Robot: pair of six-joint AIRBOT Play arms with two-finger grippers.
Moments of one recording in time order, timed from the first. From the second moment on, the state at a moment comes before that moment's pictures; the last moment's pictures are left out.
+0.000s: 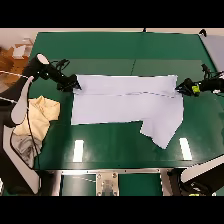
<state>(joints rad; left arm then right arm) 0.01 -2.00 1.81 0.99 -1.38 -1.52 -0.51 -1.86 1.55 -0.89 1.22 1.20</state>
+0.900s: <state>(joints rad) 0.07 -1.16 0.62 0.92 -1.07 -1.57 -0.93 -1.22 0.84 -0.91 1.25 1.25</state>
